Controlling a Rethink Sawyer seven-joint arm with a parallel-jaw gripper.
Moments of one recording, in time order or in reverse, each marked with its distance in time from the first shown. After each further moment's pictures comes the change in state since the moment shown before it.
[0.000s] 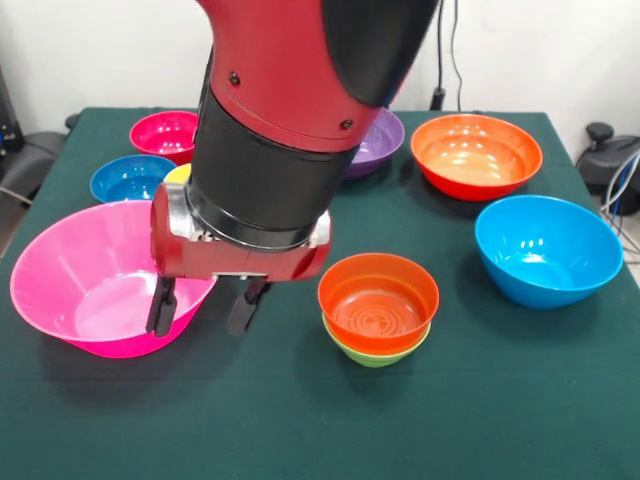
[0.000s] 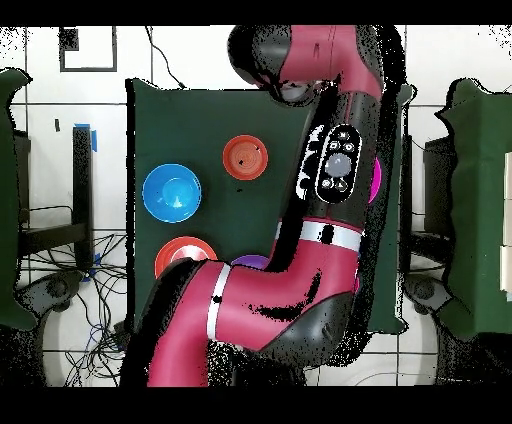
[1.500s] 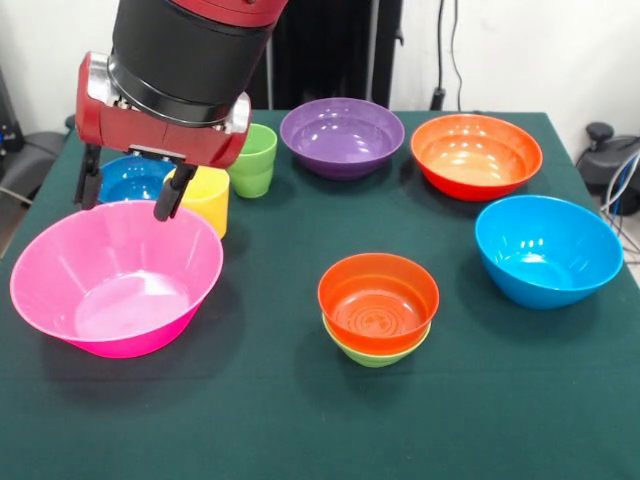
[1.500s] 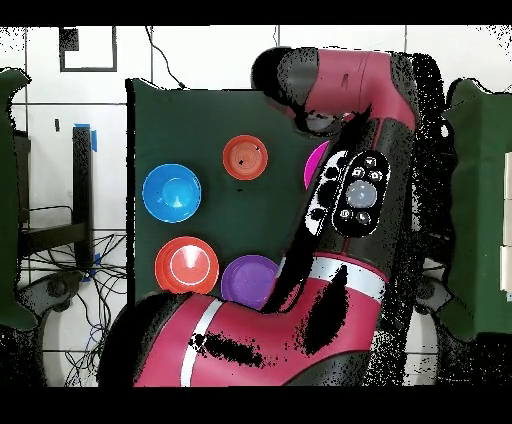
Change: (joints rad) arm 0.010 -0.218 -0.108 0.382 -0.006 -0.119 0.024
